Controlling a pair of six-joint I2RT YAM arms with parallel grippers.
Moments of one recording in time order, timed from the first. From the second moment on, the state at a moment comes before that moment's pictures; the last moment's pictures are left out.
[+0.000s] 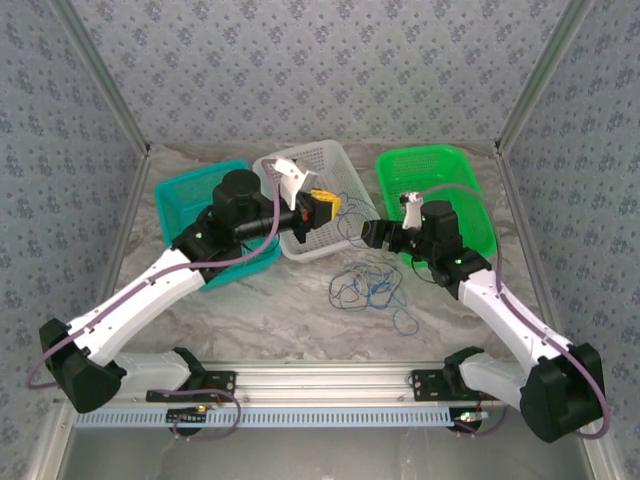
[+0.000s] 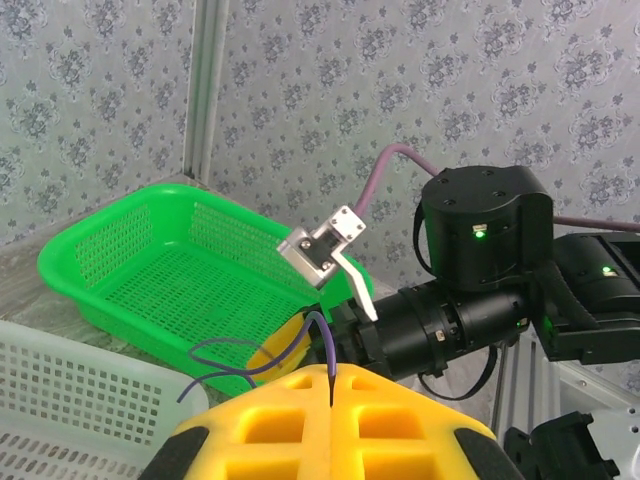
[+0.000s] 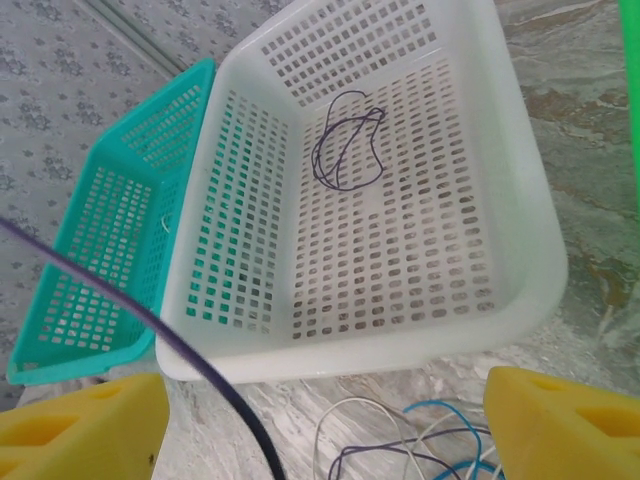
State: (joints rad) left arm -0.79 1.22 1.21 -0.14 0.38 -0.23; right arm 0.38 1.10 0.74 -0.13 -0.34 0.49
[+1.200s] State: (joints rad) left arm -0.74 1.17 1.08 -0.31 0.30 -0.25; right arm 0.55 1.17 1.34 -0.71 0.20 -0.08
